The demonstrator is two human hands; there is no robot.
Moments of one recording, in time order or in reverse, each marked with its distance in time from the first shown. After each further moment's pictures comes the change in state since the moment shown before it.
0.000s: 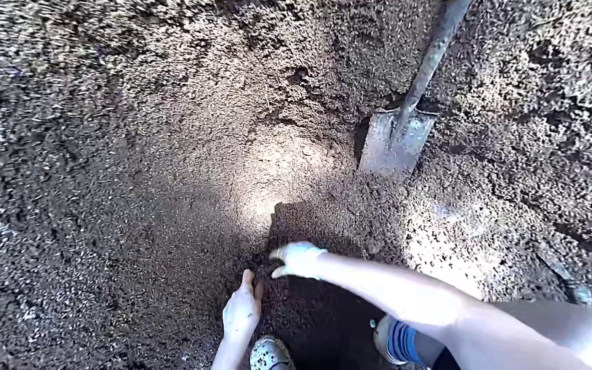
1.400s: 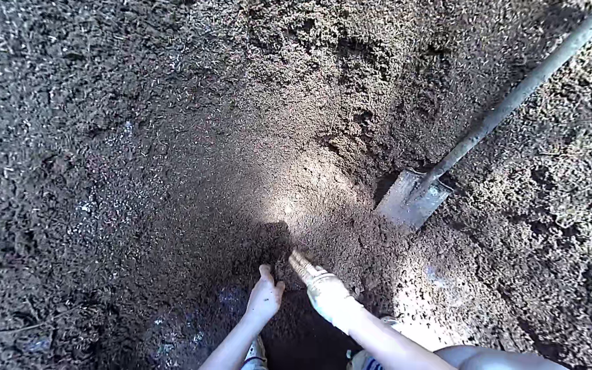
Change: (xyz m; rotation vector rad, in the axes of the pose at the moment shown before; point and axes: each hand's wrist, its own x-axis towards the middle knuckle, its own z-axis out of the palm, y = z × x) left_hand -0.010 -0.024 0.028 -0.659 -0.123 0.148; right_hand -0.061 -0.035 0.062 -0.329 0.151 0.033
